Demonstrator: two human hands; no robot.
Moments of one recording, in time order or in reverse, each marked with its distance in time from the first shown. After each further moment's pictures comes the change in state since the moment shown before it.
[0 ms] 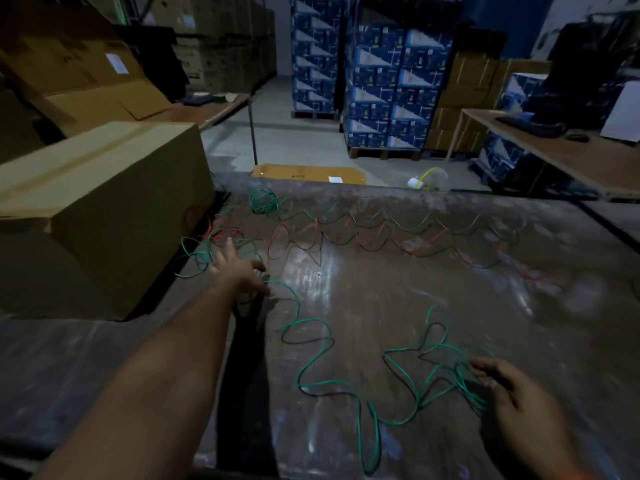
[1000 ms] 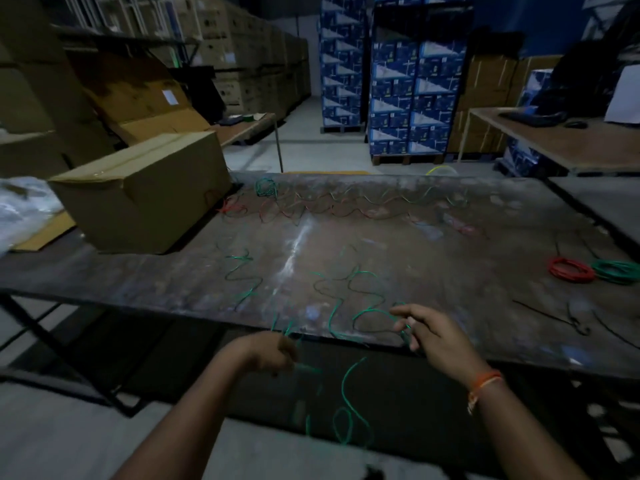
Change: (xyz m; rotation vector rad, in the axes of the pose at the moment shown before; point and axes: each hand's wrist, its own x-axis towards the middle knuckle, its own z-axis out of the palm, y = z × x) left_hand -0.408 0.124 0.122 -0.150 -0.441 0.223; right_hand -0.095 0.070 -0.113 0.363 -0.435 -0.273
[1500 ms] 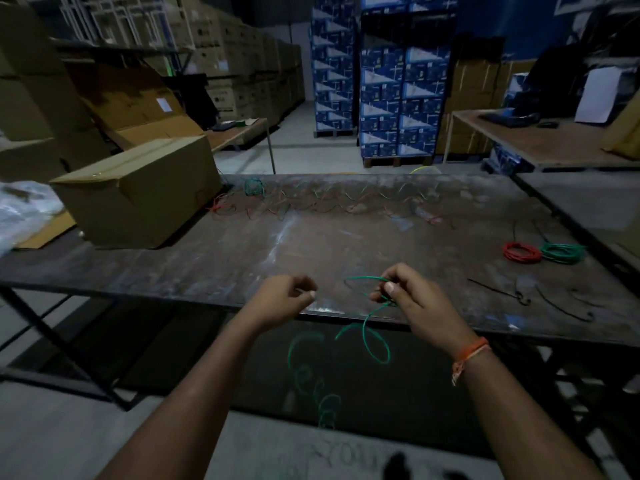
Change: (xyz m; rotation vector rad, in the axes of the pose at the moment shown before) left_hand -0.076 0.116 0.008 -0.179 0.574 0.318; right_hand -0.067 -0.059 -0.058 0.039 0.007 -0.240
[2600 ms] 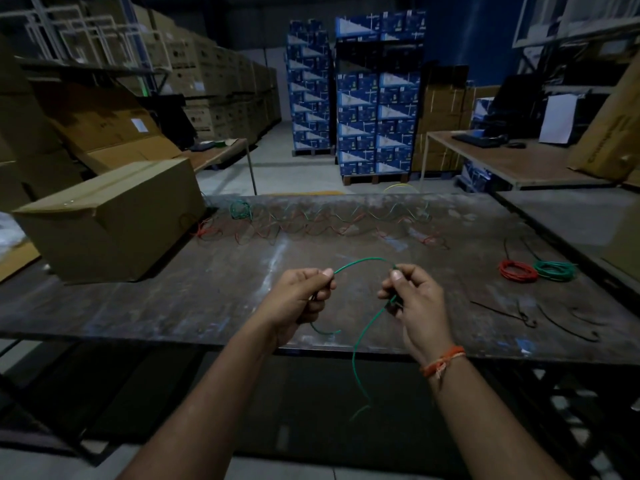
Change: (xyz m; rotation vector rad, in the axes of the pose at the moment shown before) left_hand 0.038 0.023 -0.030 -0.994 -0.156 0.014; right_hand 0.063 -0.019 0.048 0.616 0.557 0.261
